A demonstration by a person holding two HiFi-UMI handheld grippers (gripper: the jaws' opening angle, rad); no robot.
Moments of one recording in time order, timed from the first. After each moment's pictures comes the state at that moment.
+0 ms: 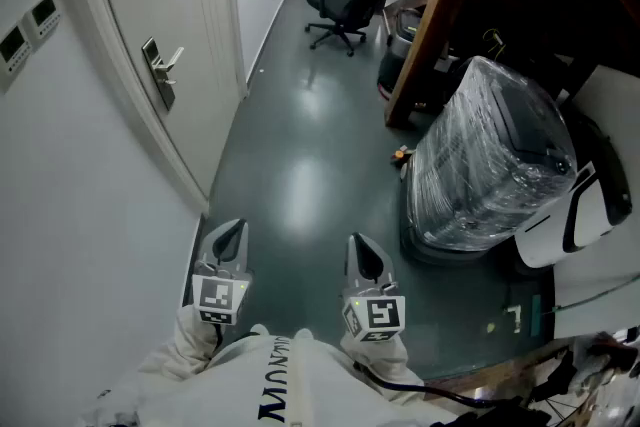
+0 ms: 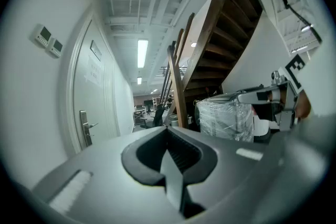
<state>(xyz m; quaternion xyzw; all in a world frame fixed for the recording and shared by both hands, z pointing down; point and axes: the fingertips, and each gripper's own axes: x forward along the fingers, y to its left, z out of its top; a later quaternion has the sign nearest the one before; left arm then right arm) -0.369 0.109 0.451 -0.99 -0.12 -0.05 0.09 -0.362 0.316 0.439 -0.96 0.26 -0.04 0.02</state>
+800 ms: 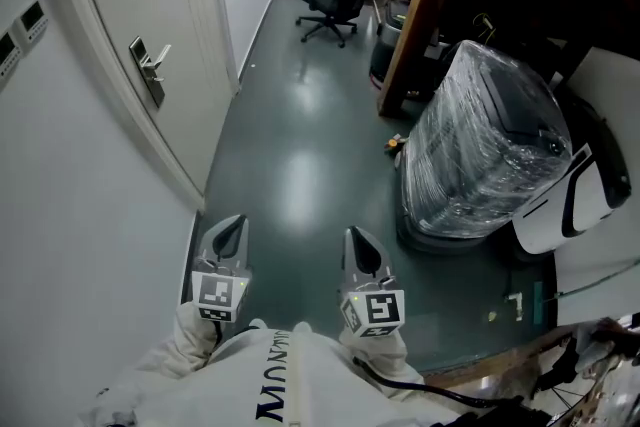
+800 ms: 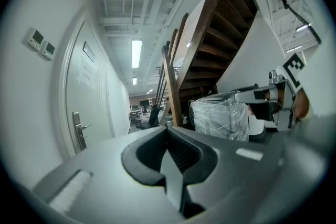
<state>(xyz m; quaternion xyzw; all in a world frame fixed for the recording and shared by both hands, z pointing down) -0.372 0.146 0.450 -0.98 -0.14 -0.05 0.10 -0.371 0.344 0.438 -0.97 0.26 -0.03 0.03</state>
